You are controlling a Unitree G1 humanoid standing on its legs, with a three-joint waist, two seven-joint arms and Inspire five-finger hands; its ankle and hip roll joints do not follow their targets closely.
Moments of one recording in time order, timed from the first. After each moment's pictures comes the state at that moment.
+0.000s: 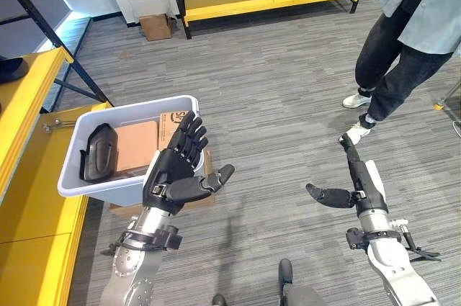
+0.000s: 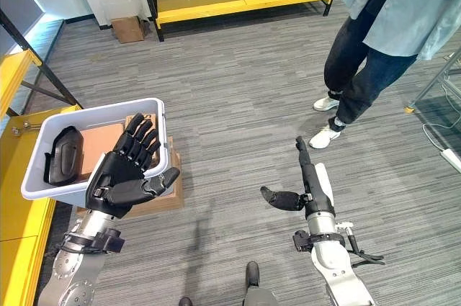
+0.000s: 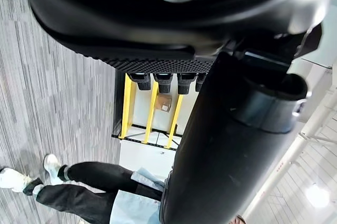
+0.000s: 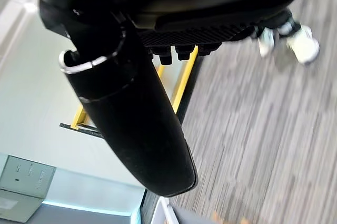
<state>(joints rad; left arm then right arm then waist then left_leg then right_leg) 0.21 0.41 -0.09 -0.29 -0.66 -0.22 -0.12 0.15 -0.52 0.15 -0.11 0.10 -0.10 -0.25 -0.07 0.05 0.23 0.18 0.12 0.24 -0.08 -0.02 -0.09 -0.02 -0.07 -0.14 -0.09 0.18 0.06</state>
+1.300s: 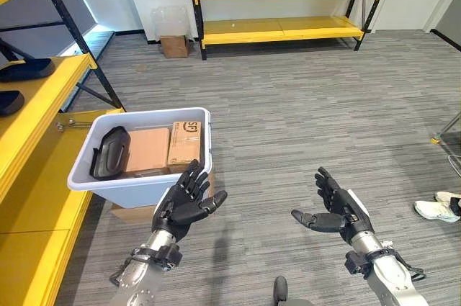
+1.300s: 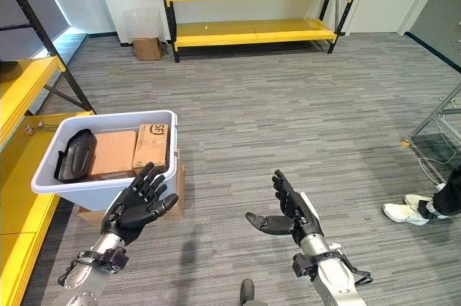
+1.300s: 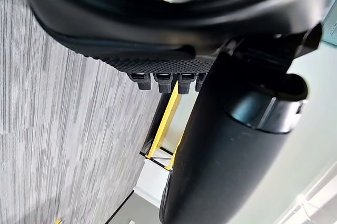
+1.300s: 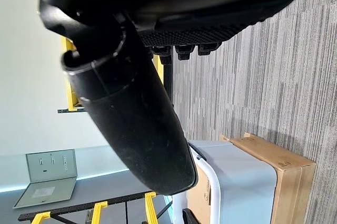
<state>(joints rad) 0.25 0.35 -0.06 -0.04 -0.78 -0.07 -0.21 0.24 -0.46 0.13 0.01 0.40 -0.14 0.06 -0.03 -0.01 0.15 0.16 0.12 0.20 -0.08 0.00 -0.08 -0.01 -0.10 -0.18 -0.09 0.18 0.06</state>
